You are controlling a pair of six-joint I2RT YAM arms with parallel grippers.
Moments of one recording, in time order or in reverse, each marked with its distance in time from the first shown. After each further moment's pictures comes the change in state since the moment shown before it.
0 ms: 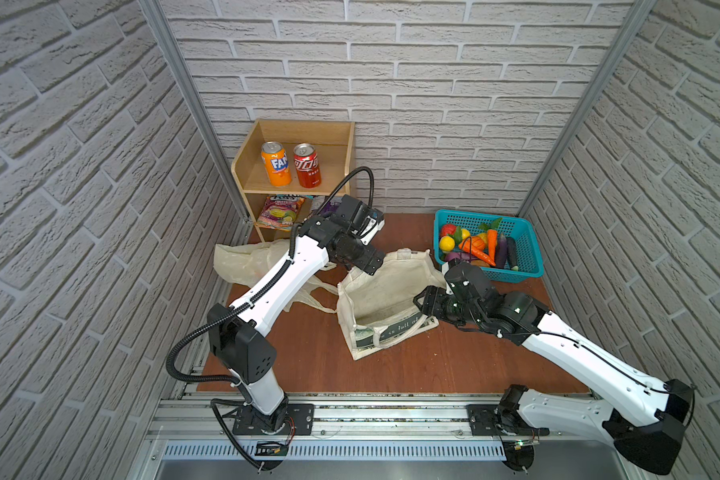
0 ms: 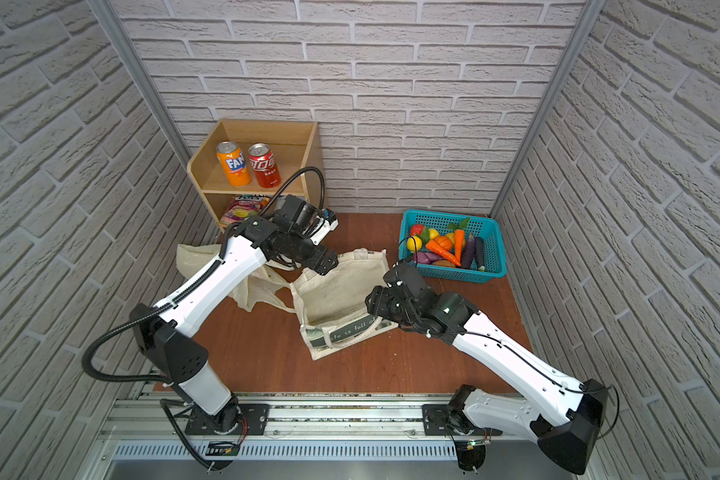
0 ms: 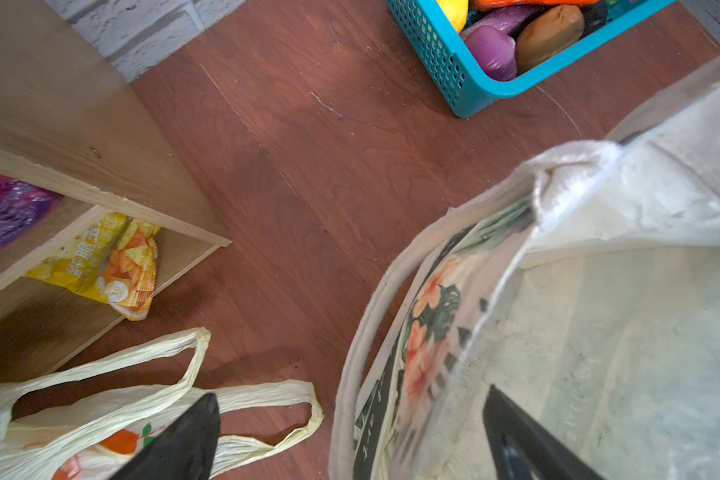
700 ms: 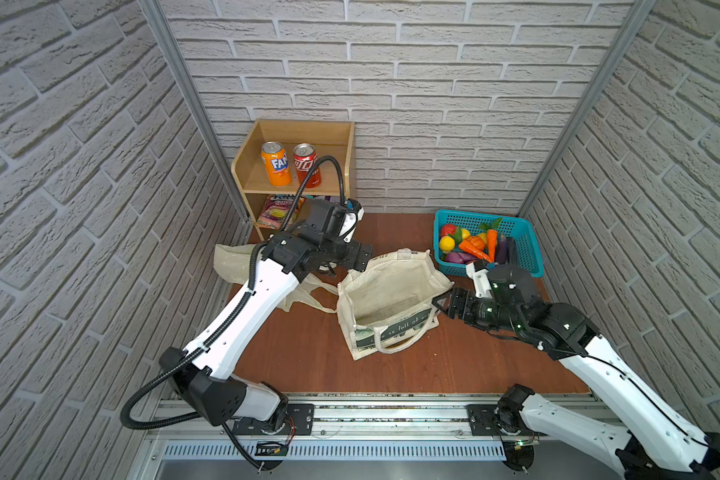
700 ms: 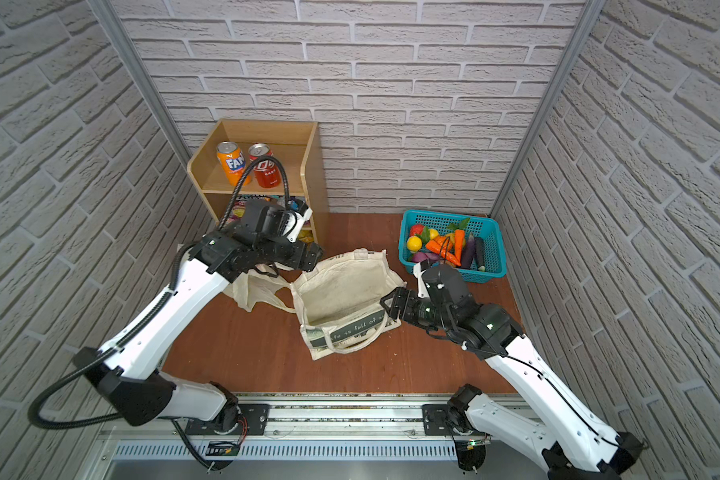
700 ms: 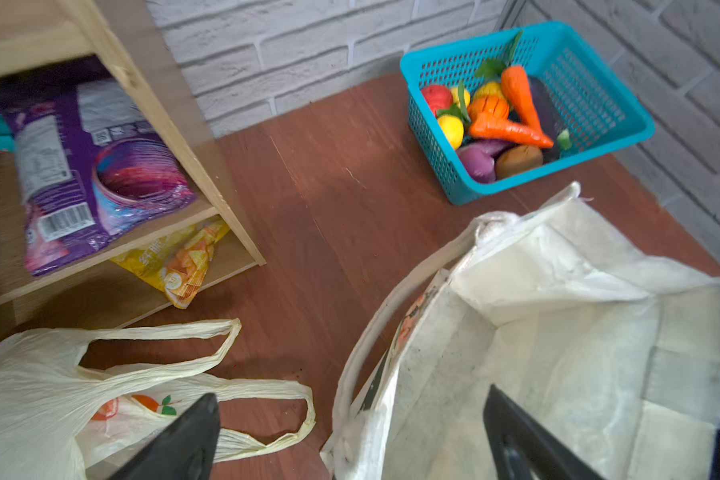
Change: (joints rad) left arm 0.007 -0.240 -0.135 0.107 -0.079 -0.137; right arm -0.114 -0.193 0.002 -0.100 -0.184 -0.071
